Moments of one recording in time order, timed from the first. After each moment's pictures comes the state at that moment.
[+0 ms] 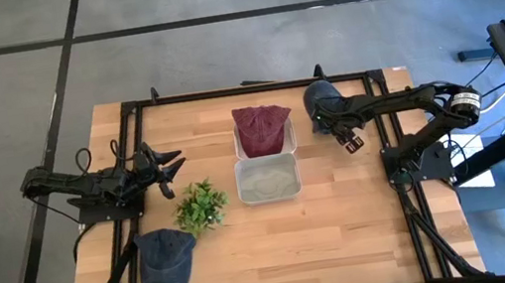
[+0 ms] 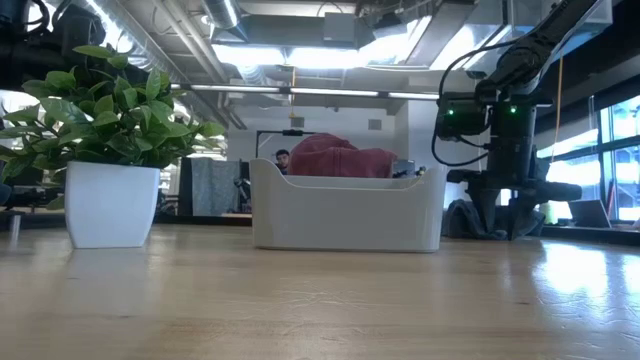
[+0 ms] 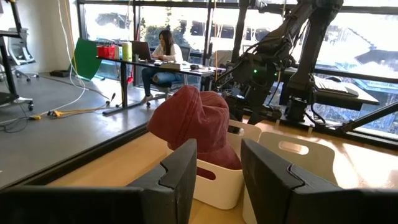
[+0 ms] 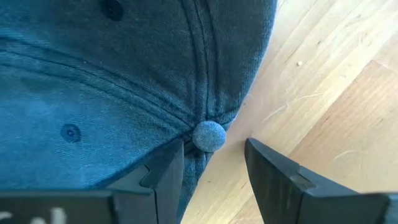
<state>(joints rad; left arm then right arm) -0.22 0.03 0.01 0.08 -0.69 -0.10 -0.50 1.48 0.67 -0.58 0.21 2.09</state>
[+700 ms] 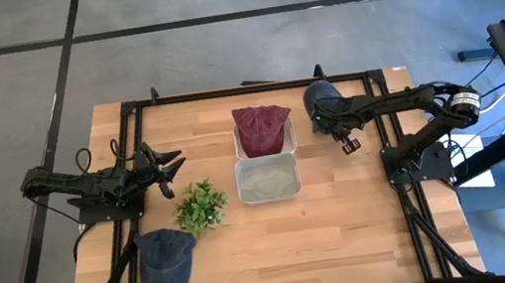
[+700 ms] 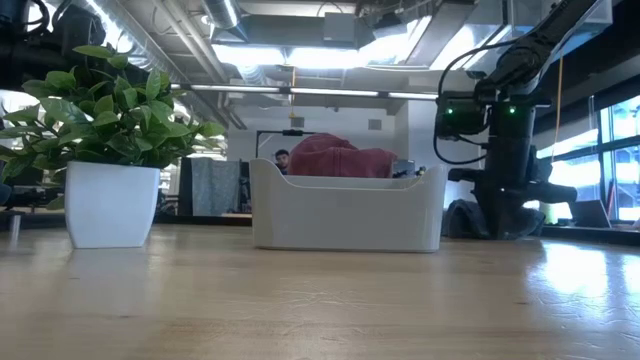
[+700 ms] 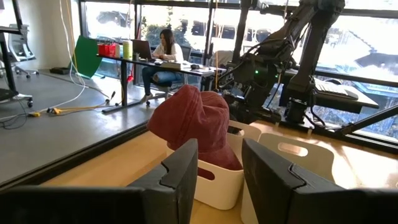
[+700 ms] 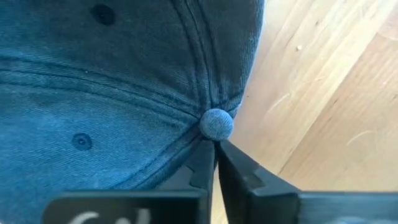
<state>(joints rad) -0.22 0.03 0.01 0.08 -0.69 -0.12 -0.50 1.48 0.67 -0.57 0.23 2.22</state>
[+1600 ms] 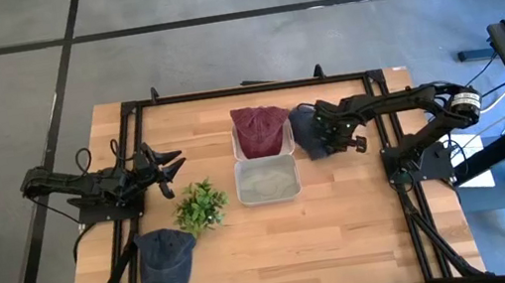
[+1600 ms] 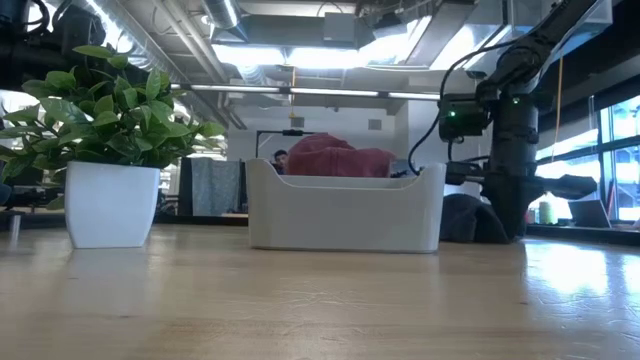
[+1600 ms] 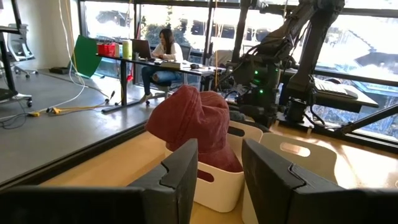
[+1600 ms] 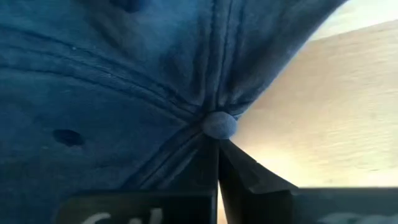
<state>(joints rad) -0.22 0.03 0.01 0.07 -0.69 -0.12 -0.50 1.48 0.67 -0.64 -0.22 1.36</state>
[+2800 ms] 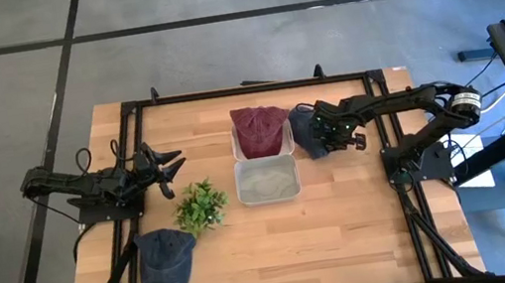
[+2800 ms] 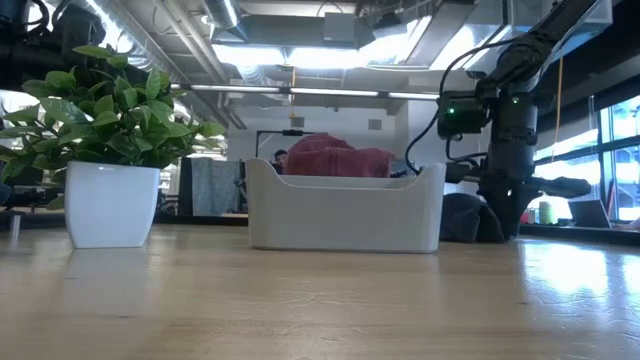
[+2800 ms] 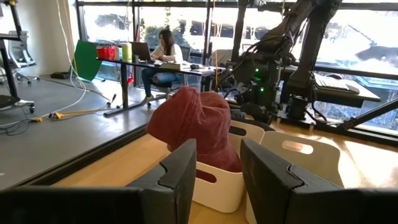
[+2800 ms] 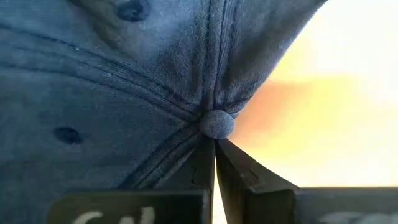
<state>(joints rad) -0.22 0.03 0.01 0.07 -0.69 -0.08 -0.50 1.48 0.67 -0.62 -0.12 1.31</state>
